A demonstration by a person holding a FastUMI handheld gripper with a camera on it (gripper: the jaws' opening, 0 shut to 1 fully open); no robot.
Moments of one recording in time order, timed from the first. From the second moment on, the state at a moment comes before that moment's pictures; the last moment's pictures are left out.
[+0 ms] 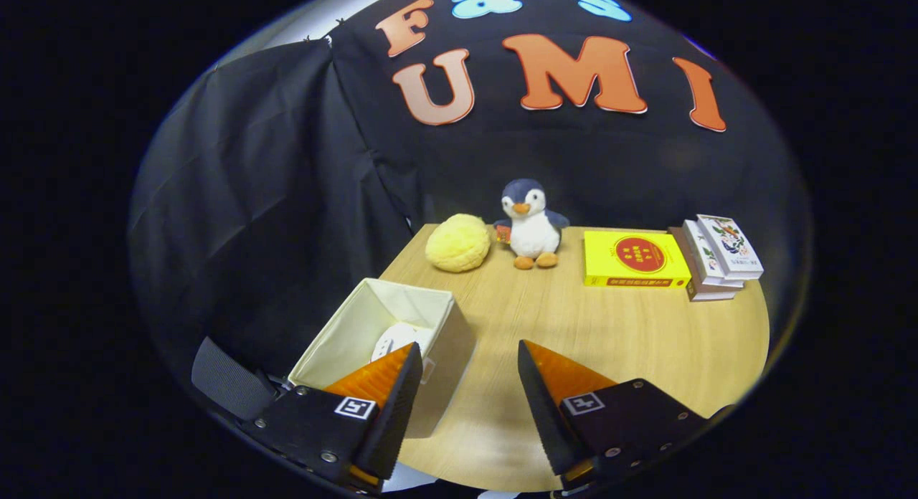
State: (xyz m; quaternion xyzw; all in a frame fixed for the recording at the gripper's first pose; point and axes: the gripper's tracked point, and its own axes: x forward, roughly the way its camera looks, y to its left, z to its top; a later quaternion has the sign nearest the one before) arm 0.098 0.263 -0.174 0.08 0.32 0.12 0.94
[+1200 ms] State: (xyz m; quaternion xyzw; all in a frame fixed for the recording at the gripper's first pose) arm 0.060 0.013 -0.026 0.00 0.00 -0.04 1.00
